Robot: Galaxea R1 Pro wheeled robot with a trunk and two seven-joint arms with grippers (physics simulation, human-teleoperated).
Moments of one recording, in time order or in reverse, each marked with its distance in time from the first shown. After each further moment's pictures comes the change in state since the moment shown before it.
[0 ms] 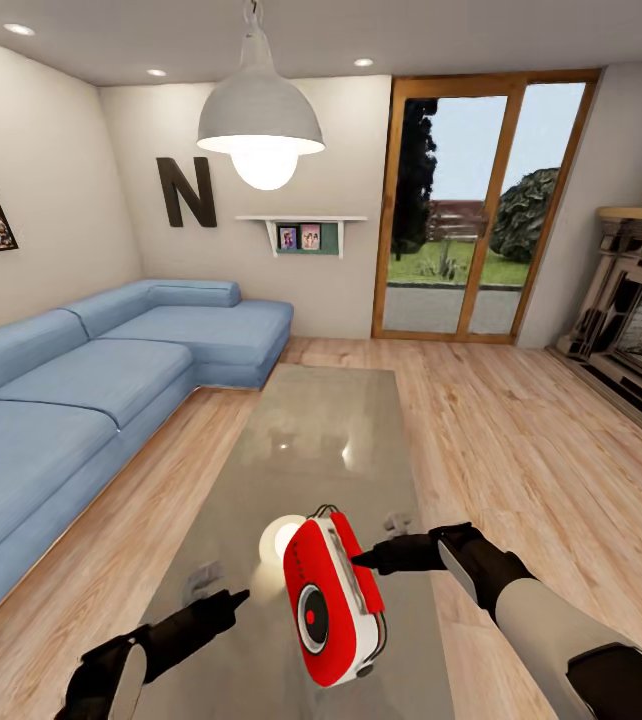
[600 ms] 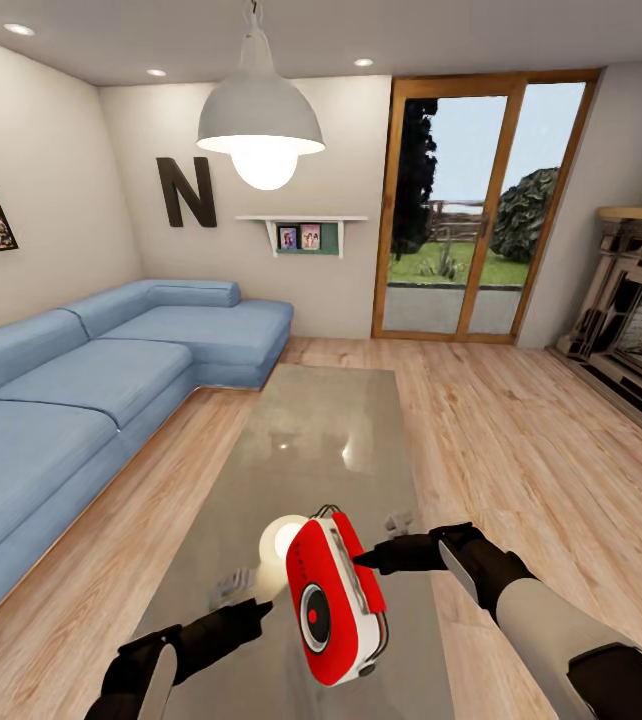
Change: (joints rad) left arm -0.007 -0.018 -0.117 0.044 -0.006 -0.005 0.079; right arm 0.000 -0.002 -0.001 0.000 0.002 0.001 -0.013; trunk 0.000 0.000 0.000
